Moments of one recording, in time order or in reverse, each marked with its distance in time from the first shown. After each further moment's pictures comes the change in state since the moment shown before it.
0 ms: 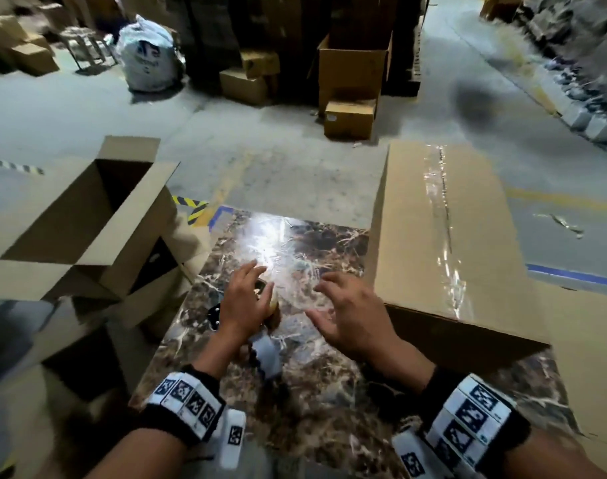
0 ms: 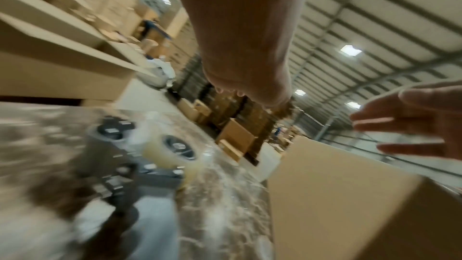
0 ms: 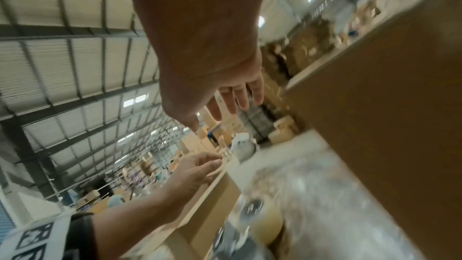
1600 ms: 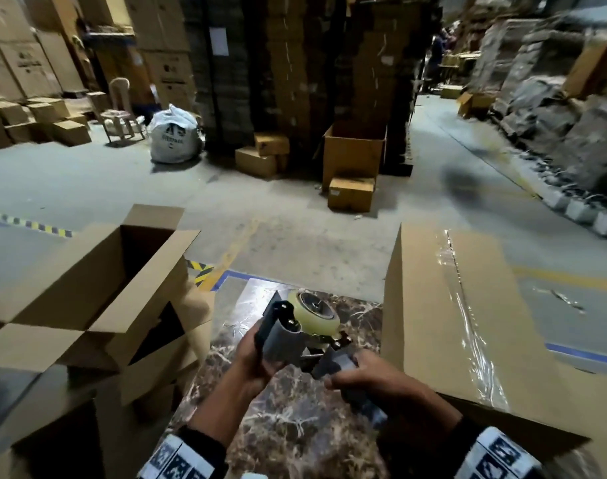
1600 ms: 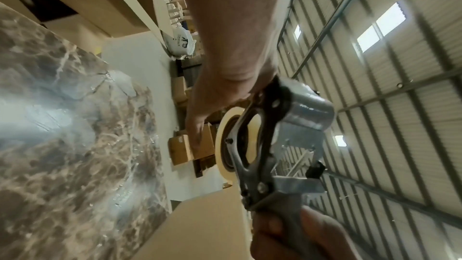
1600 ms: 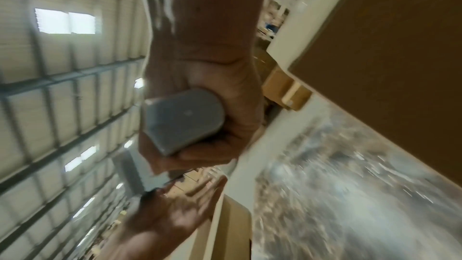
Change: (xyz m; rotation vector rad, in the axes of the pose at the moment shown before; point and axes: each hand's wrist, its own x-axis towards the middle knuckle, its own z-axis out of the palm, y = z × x) left_hand 0.037 0.046 -0.094 -1.440 -0.293 -0.835; right_hand 0.042 -0.025 -0.028 0.938 -0.520 0.459
